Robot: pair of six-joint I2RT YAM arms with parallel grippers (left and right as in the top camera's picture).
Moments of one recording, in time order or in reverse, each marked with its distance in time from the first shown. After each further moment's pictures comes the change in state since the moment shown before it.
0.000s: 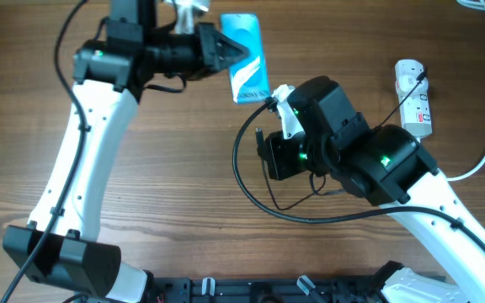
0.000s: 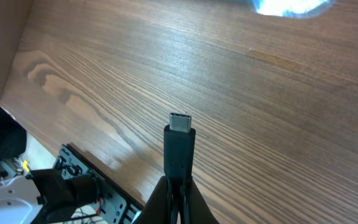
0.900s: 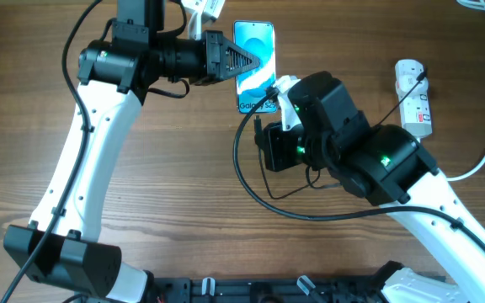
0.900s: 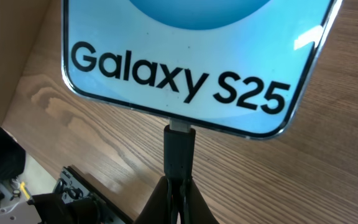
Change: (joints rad) left arm -0.002 0.000 0.000 -0.030 0.119 0.081; right arm 0.000 0.000 0.000 0.074 0.043 0.030
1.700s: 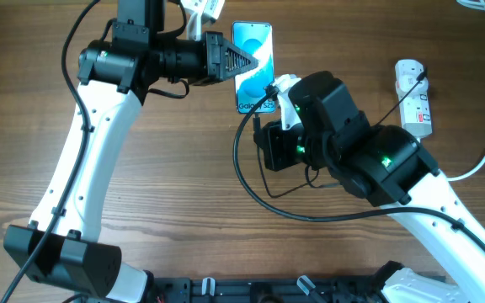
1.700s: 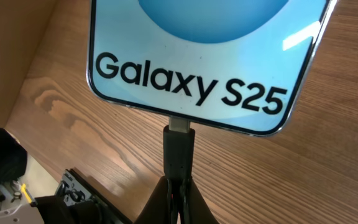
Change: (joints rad) left arm 0.000 0.000 0.000 -0.015 -0.030 0.011; right arm 0.000 -0.003 0.000 0.016 -0.001 0.000
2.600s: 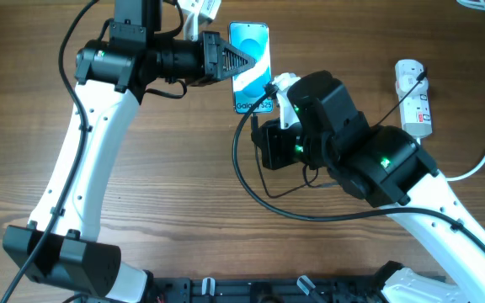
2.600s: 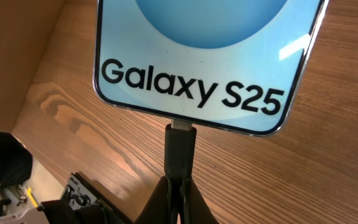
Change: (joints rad) left arm 0.009 0.000 0.000 -0.022 -0.001 0.000; right arm 0.005 0.000 0.000 0.025 0.003 0.024
